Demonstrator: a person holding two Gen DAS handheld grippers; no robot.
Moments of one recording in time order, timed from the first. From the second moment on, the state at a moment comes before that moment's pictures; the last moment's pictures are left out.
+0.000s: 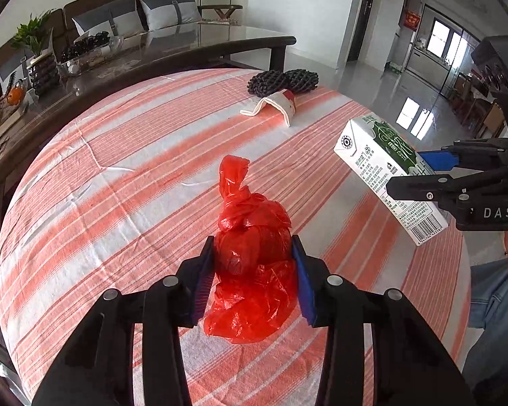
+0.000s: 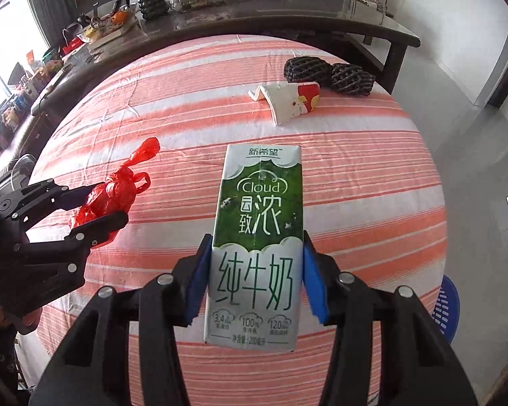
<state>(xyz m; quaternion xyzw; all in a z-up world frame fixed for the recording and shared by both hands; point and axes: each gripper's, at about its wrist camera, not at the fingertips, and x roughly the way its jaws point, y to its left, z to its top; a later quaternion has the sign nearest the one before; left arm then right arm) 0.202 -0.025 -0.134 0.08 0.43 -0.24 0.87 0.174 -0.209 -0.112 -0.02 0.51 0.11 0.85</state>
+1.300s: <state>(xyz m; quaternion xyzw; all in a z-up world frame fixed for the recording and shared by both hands) 0.142 -0.142 -0.089 0.16 0.36 -0.26 0.88 0.098 -0.321 -0.087 0.06 0.46 0.08 0.88</state>
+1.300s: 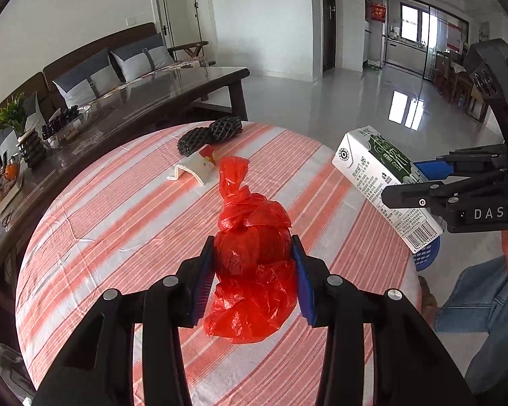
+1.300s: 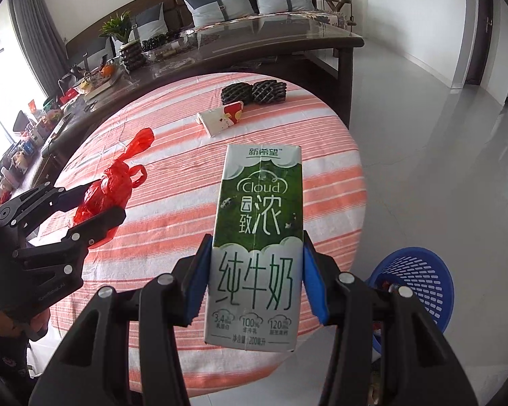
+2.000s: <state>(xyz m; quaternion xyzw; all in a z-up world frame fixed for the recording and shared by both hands) 0.115 -0.349 -0.121 0.16 0.41 -0.45 0.78 0.063 -0.559 -0.143 0.13 0.48 -0.08 0.86</state>
